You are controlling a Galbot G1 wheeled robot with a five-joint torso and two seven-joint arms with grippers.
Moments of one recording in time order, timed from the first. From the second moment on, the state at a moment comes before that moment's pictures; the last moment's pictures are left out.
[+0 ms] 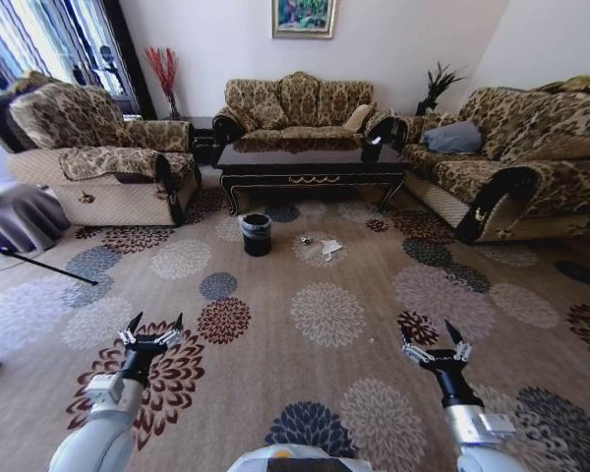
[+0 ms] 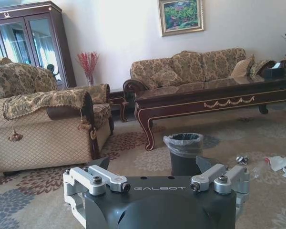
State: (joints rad) left arm 1.81 -1.12 -0.76 -2.24 -0.37 0.05 -0.15; right arm -1.86 1.35 0.87 2.13 0.21 0.30 -0.07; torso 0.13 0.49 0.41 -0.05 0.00
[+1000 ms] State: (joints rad) left arm 1.82 -1.12 -0.76 -2.25 -0.37 0.05 -0.15; right arm -1.88 1.36 0.88 2.14 0.21 0.31 -0.08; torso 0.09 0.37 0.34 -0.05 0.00
